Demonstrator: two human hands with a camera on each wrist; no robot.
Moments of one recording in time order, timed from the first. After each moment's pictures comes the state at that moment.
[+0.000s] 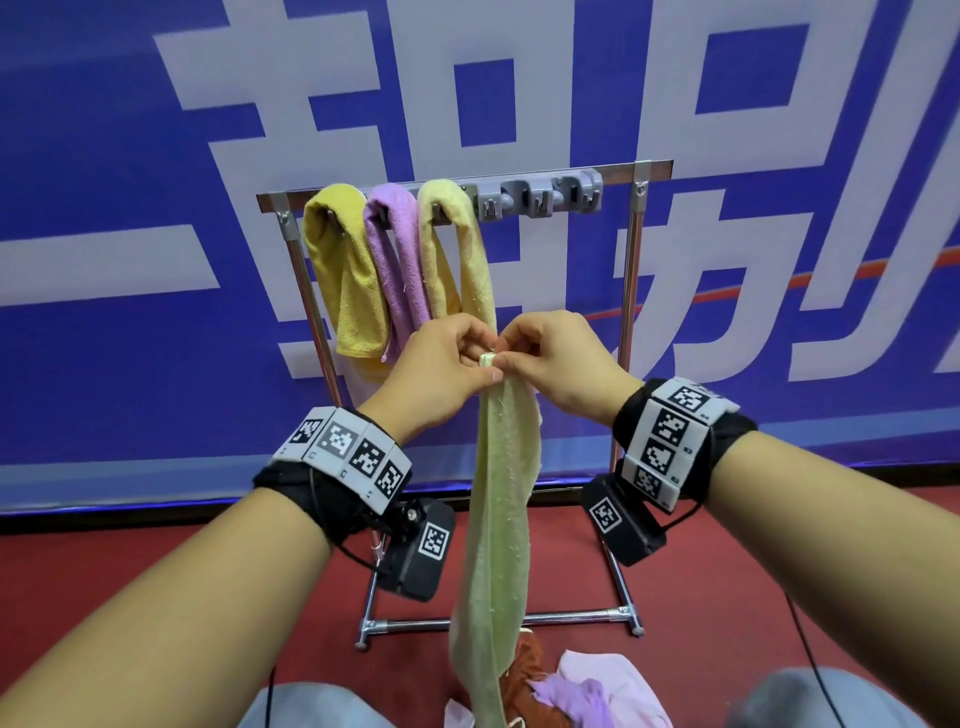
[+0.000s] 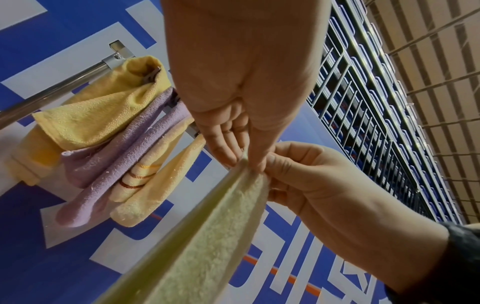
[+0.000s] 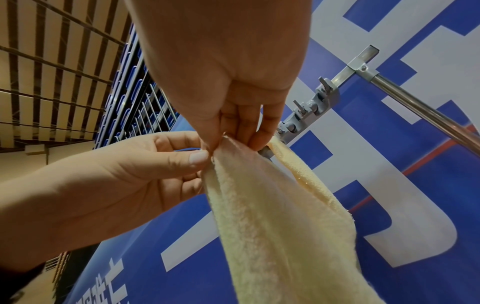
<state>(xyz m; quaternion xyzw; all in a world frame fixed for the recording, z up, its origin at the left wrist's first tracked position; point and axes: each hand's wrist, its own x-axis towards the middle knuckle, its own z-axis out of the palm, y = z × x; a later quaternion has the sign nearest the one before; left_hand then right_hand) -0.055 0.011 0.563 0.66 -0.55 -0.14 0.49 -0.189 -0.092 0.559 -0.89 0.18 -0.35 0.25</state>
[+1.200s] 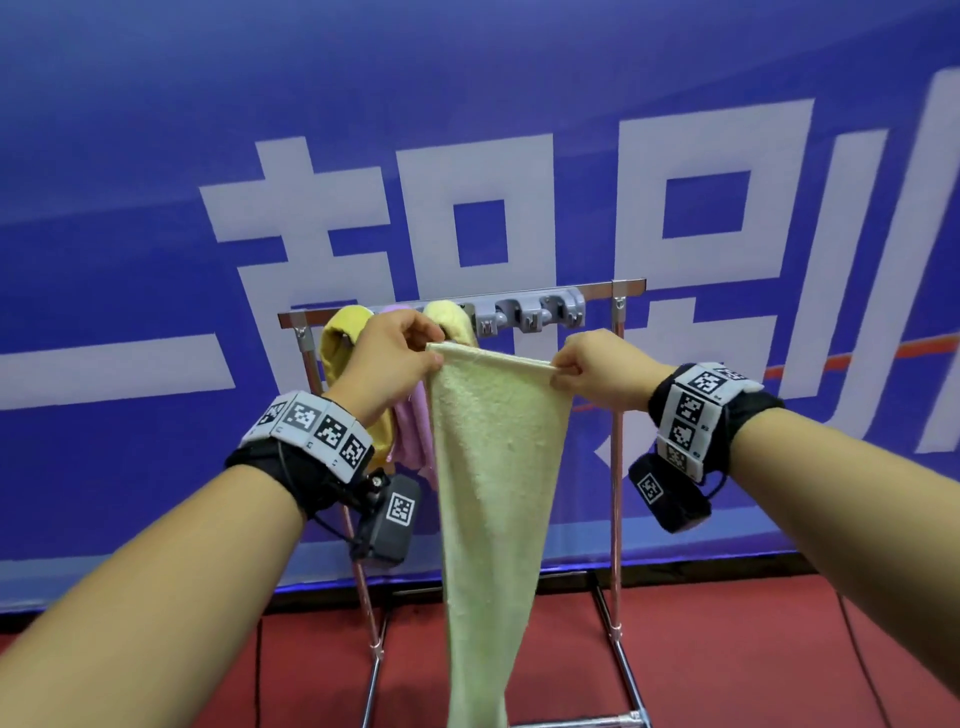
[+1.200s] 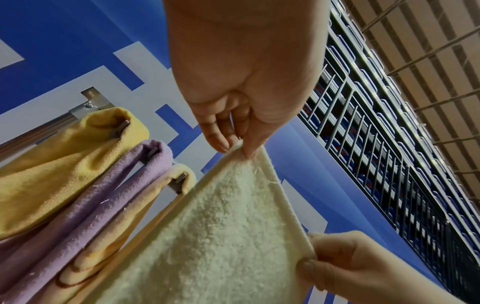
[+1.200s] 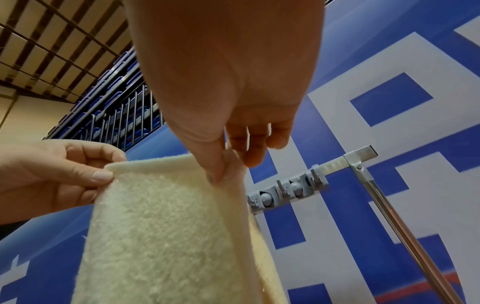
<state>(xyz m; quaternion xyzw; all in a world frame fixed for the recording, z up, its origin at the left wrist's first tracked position) -0.016 -0.002 0.703 0.70 -0.51 0.01 0.50 -0.215 -0.167 0.680 -0.95 0.25 -0.19 0.05</state>
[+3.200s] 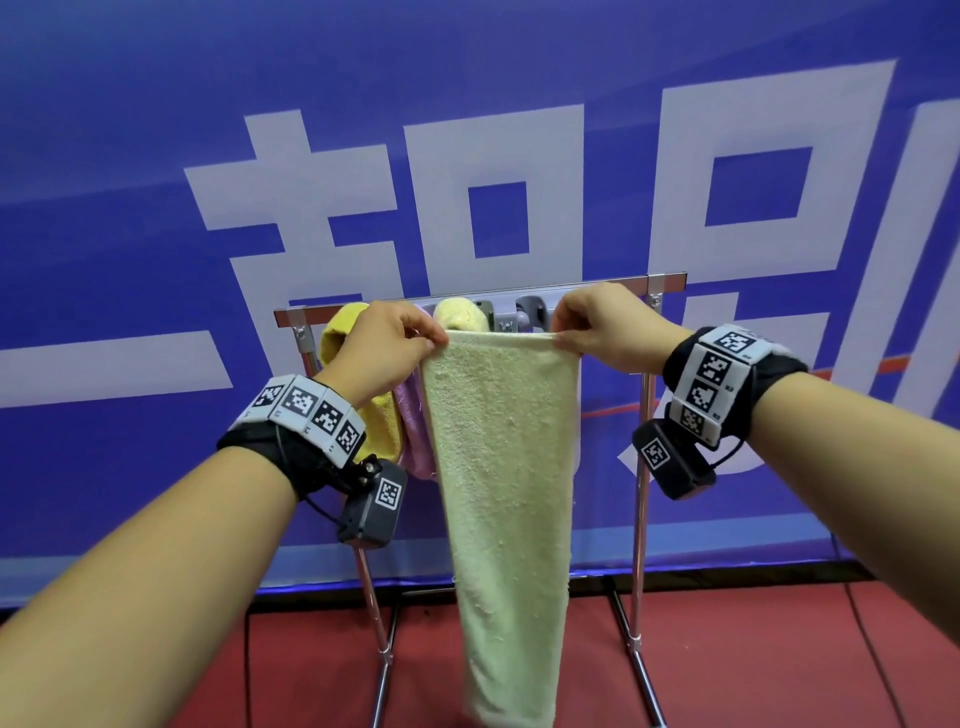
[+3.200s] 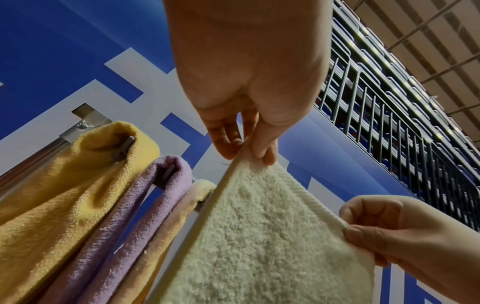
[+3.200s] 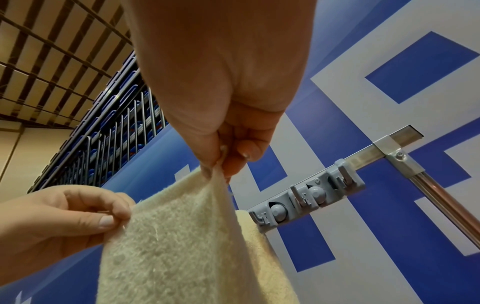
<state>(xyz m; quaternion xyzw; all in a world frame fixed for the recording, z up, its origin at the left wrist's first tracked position) 0.059 -0.051 0.713 0.73 -0.54 0.02 0.42 -0.154 -0.226 0.709 -0.93 0.20 -0.28 0.12</state>
